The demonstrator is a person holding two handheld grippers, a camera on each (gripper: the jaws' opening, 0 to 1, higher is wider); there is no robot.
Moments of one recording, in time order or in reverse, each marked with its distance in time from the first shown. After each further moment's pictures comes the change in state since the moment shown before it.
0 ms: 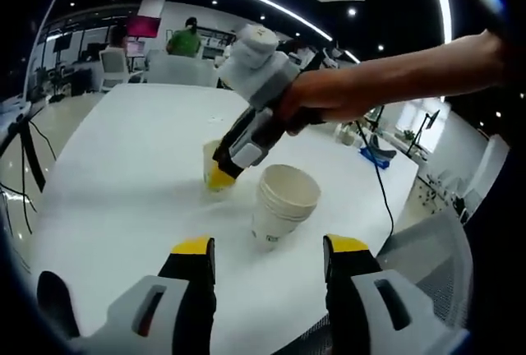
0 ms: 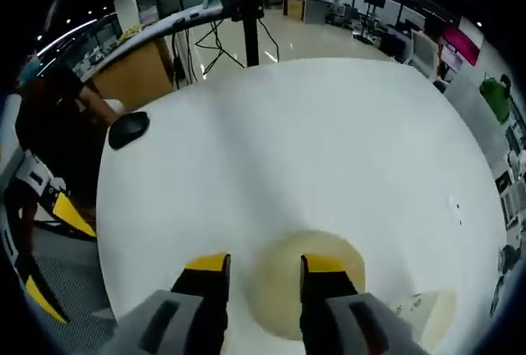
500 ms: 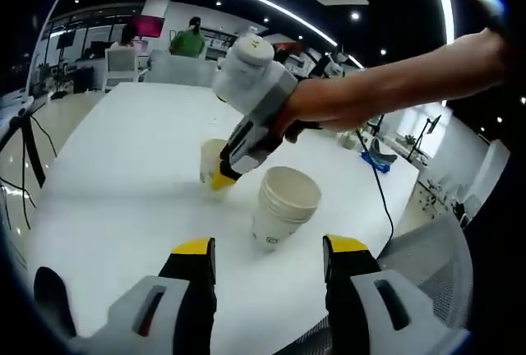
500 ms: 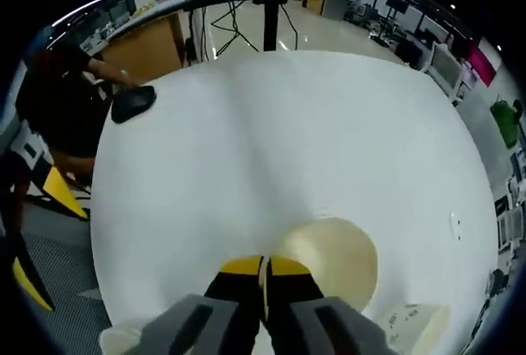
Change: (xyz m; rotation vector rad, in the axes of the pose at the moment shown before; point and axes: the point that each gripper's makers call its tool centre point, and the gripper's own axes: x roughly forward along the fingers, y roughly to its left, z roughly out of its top) left arm 0.001 -0.001 0.000 -0.016 -0.013 0.001; right arm 0.004 0.001 -0.004 -0.090 0.037 -0.002
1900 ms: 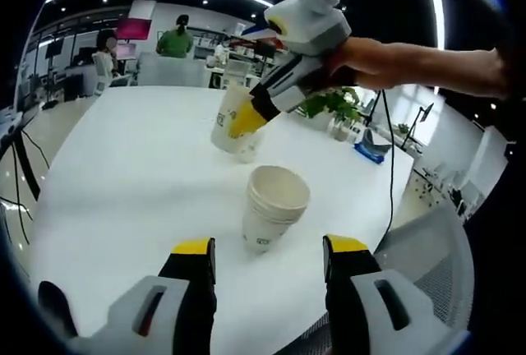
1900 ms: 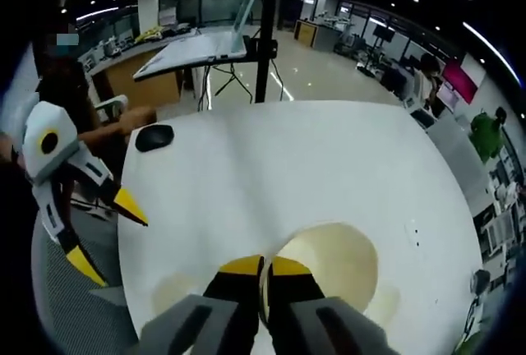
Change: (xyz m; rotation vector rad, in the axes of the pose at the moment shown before) left arm 0.006 -0.013 0.001 0.059 0.028 -0.033; right arm -0.096 -0.005 0.012 -0.026 -0.178 -0.069
